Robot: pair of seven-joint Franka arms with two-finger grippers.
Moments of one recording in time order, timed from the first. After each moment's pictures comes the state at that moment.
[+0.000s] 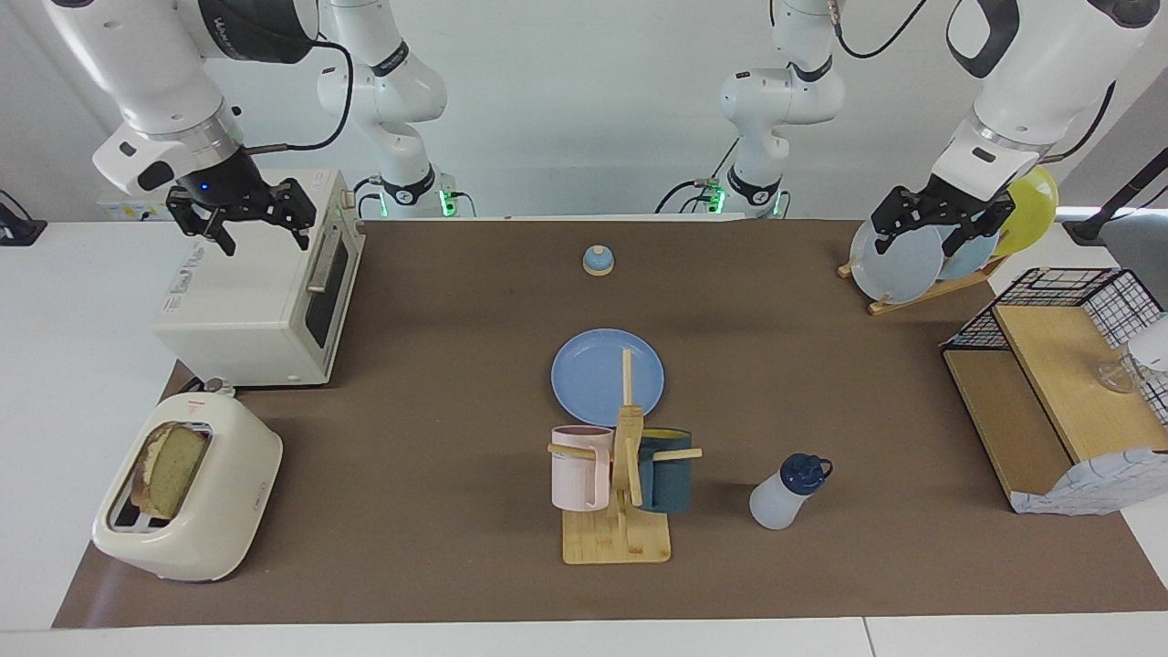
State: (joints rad) left arm -0.08 -0.01 0.02 -1.59 0.00 1.54 0.08; right arm -0.05 -0.03 0.00 -1.62 -0.02 1.55 -0.13
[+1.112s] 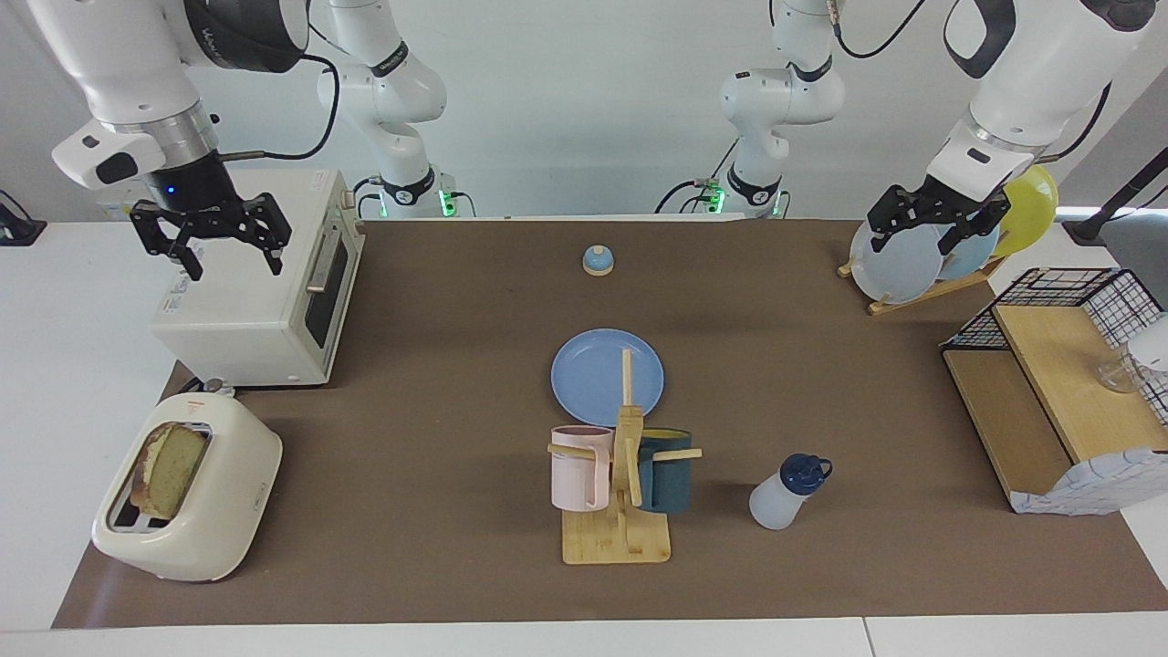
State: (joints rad) left arm -0.09 -0.01 0.01 -1.59 0.00 1.52 0.08; right arm -0.06 -0.02 -0.01 -1.67 -0.02 1.88 -0.17
